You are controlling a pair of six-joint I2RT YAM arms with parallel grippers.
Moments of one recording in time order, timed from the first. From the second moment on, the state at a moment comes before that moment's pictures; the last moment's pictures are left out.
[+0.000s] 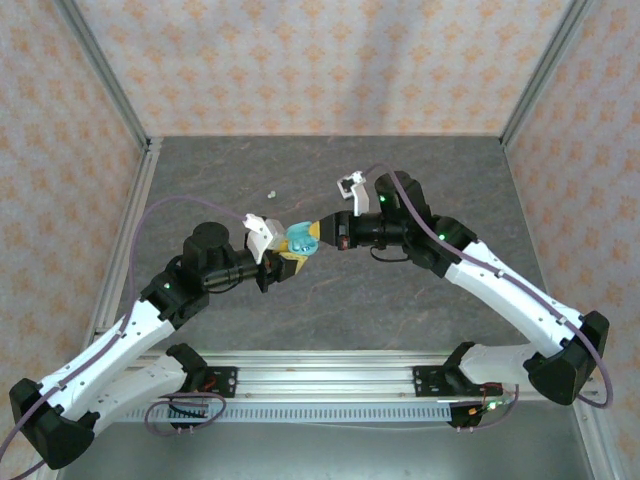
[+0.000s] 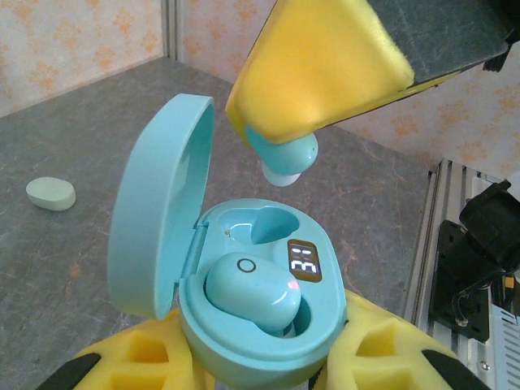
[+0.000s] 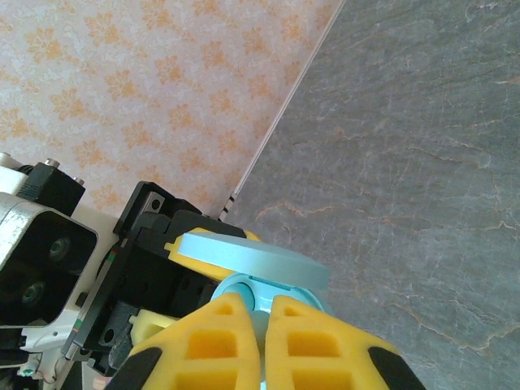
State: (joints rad) left arm -0.60 0.83 0.76 -0.25 0.44 -0.03; right arm 0.75 1.22 1.23 -0.46 -0.50 0.66
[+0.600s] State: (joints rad) left arm -0.60 0.83 0.76 -0.23 0.44 -0.05; right arm 0.77 1.23 1.21 -0.45 -0.51 0.65
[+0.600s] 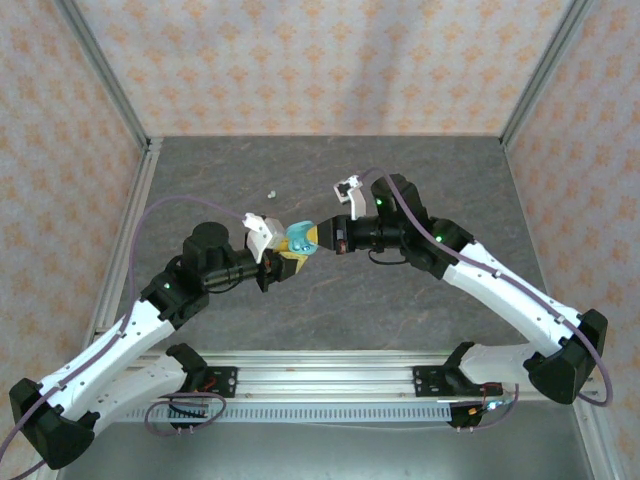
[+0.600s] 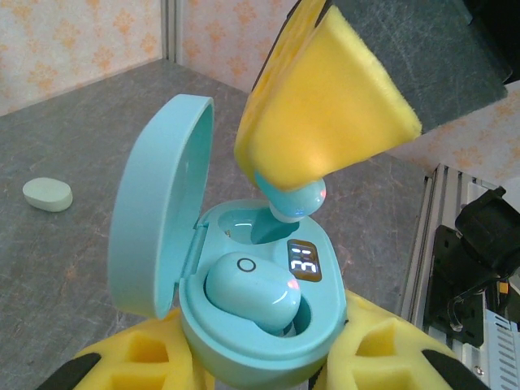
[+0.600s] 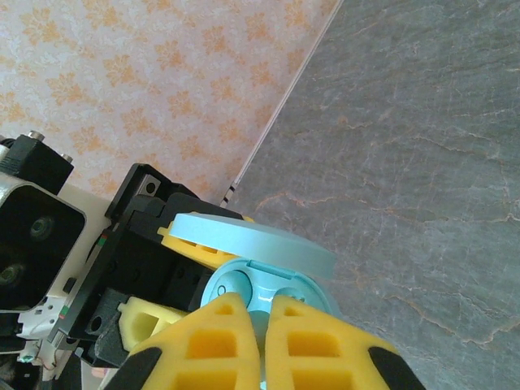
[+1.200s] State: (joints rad) left arm -0.60 0.83 0.76 -0.23 0.45 -0.05; right arm 0.78 1.23 1.21 -0.46 -0.47 0.61
